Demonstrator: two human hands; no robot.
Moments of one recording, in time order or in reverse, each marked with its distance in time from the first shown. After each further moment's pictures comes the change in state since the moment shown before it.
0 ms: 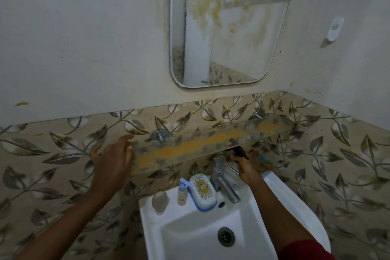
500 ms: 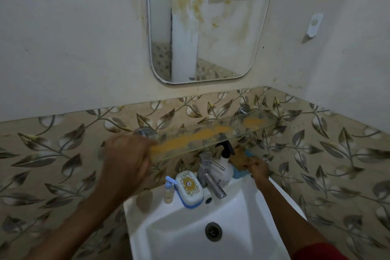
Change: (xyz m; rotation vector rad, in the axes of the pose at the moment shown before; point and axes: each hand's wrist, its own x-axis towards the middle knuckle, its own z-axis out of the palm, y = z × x) left_hand -0.012 0.069 -0.010 -0.083 0.074 0.504; right_hand 0.007 0.018 -0.100 -0.483 0.386 -0.095
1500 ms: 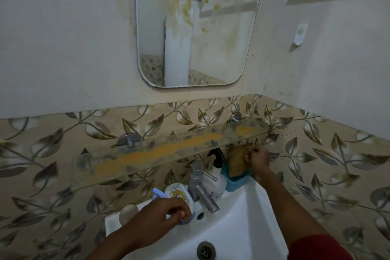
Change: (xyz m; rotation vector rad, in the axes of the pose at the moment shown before) left_hand -0.039 0.053 0.077 -0.820 -0.789 -0.243; right_hand 0.034 -0.060 -0.017 0.051 0.105 -0.116
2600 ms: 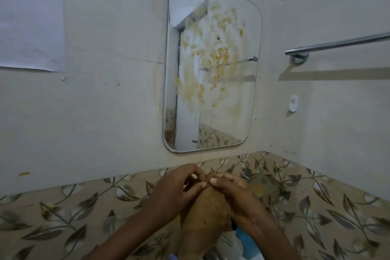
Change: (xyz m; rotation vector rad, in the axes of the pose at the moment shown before) left_hand 0.017 0.135 -0.114 0.266 0.569 0.368; right_hand -0.224 -0.227 -0.032 0.577 -0.812 -0.090
